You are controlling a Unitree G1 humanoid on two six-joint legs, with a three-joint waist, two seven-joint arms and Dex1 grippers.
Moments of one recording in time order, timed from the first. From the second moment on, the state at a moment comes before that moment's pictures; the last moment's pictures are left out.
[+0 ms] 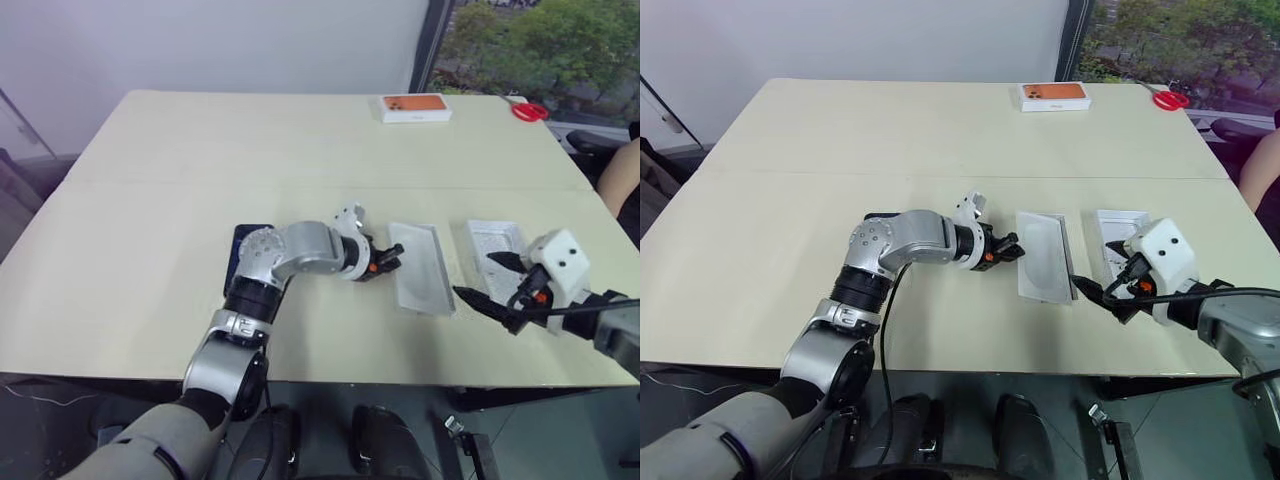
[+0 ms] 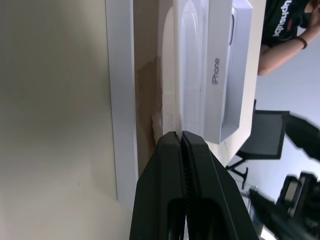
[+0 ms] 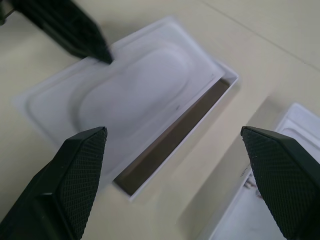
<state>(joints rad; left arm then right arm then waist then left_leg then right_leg) -0.90 -0.06 -0.02 0.47 -1.68 1.11 0.77 0.12 -0.89 -0.42 -0.58 0.54 0.76 0.69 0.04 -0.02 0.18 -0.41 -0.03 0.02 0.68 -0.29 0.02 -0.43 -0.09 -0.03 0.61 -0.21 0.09</state>
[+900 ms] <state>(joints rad) -0.93 -0.08 0.18 0.42 -1.42 1.29 0.57 0.08 -0.89 -0.38 -0.59 0.54 0.76 0.69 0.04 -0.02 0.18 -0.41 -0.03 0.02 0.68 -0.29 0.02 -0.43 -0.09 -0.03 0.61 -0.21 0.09</state>
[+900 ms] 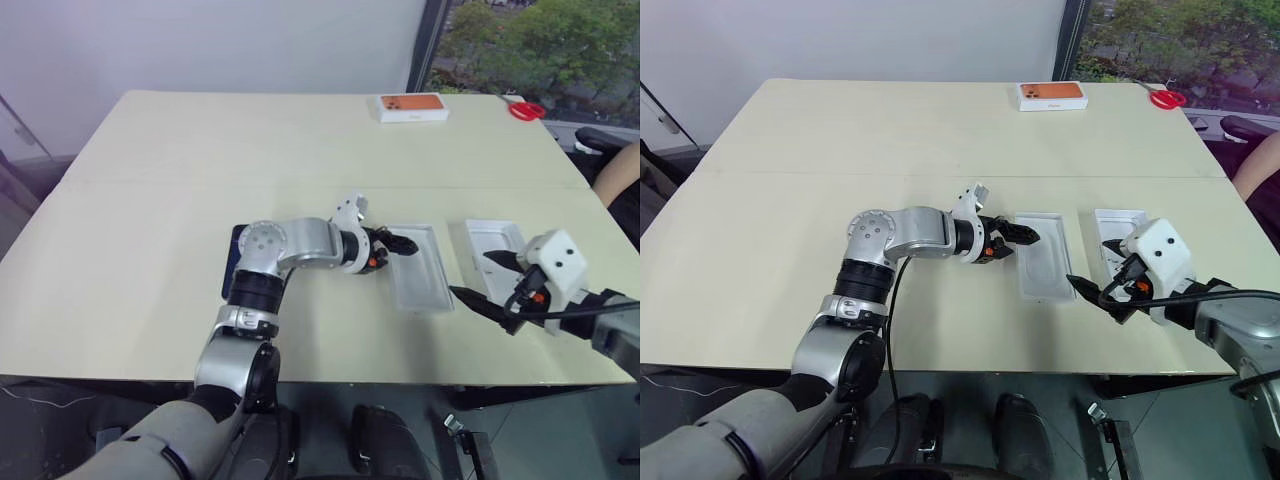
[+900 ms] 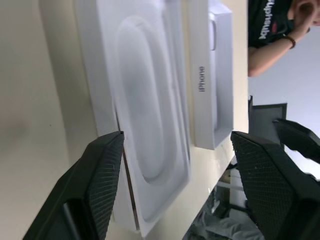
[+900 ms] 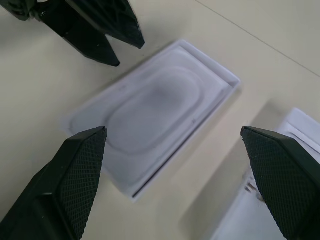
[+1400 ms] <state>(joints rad) -0.47 0.69 -0.30 -0.23 -0.64 0.66 -0.54 -0.24 -0.82 0.01 -0.46 0.39 0.92 0.52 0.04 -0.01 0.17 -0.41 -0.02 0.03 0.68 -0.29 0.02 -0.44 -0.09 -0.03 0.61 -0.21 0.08</state>
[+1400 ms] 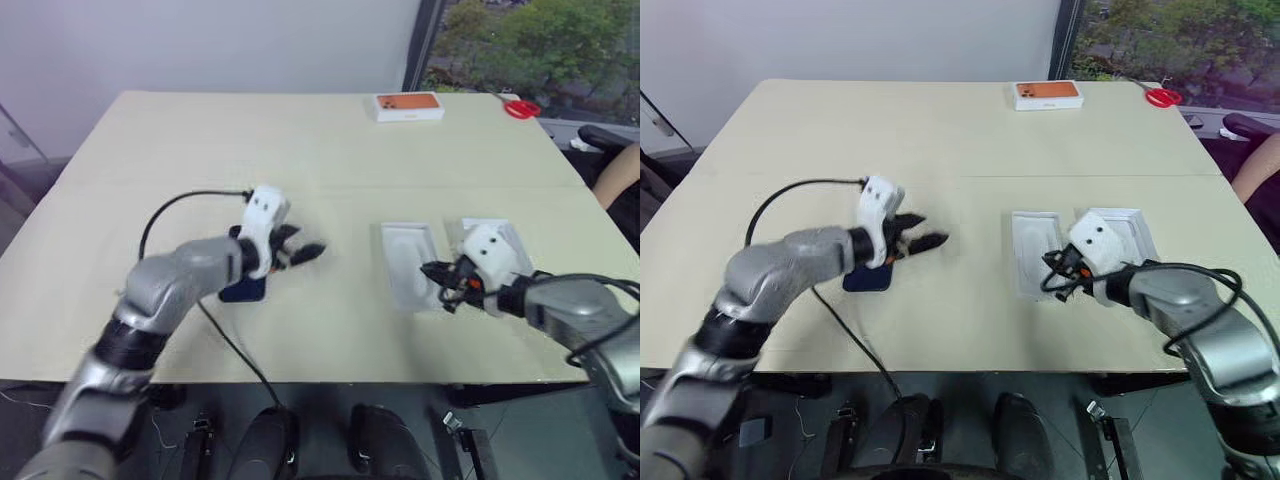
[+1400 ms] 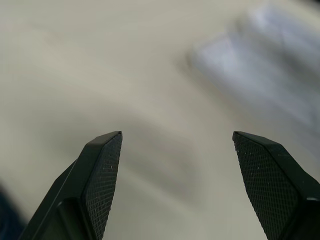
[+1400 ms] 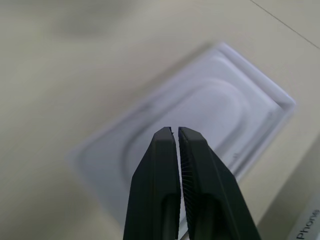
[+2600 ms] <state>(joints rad) -0.35 0.63 -0.14 -0.32 -0.51 0.64 -0.78 -0.45 -0.66 0.13 -0.22 0.13 0.78 0.54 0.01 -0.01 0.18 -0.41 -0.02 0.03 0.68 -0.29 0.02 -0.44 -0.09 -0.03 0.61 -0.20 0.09</state>
